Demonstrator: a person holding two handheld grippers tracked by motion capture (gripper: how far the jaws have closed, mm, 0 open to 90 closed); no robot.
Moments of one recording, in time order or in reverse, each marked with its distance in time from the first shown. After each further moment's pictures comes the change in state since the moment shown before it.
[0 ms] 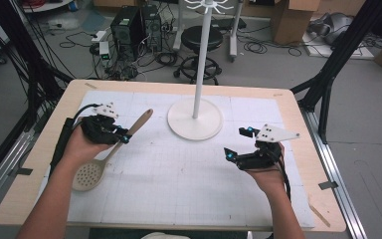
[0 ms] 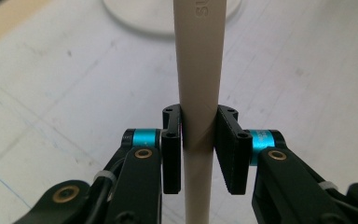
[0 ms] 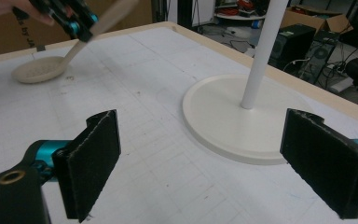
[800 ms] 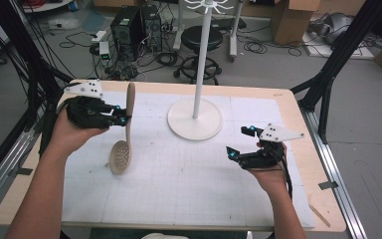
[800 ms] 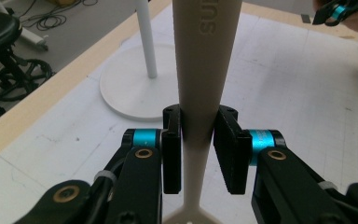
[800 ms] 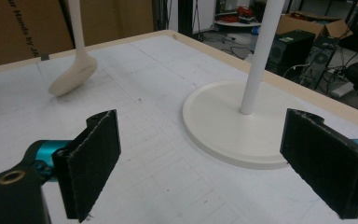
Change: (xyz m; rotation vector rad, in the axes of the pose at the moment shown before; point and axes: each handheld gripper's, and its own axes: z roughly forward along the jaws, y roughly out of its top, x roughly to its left) left arm -0.010 0.044 -0.051 -0.194 -0.063 0.074; right arm -0.003 0.001 -0.006 -0.027 0.007 0.010
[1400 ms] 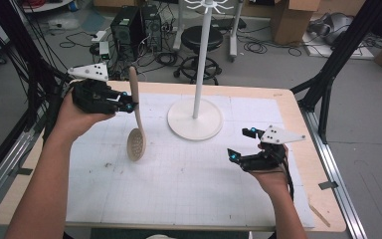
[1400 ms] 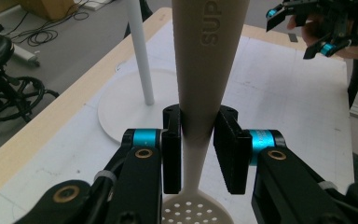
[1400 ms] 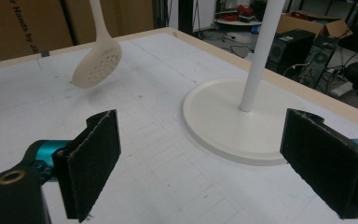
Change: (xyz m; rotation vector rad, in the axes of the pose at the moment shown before) left arm 0.011 0.037 0.005 -0.030 -0.045 0.019; right arm 0.002 -0.003 -0.005 0.009 0.000 -0.006
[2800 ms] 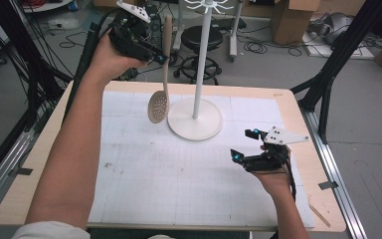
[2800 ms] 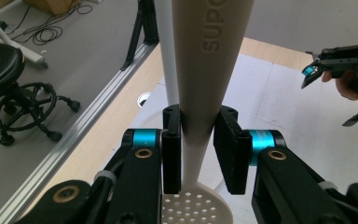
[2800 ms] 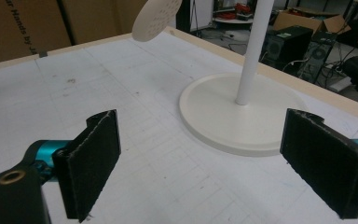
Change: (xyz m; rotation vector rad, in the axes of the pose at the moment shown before) left arm 0.054 0.128 0.048 0.093 0.014 0.019; right arm -0.006 -0.007 -0.004 -0.003 -0.007 0.019
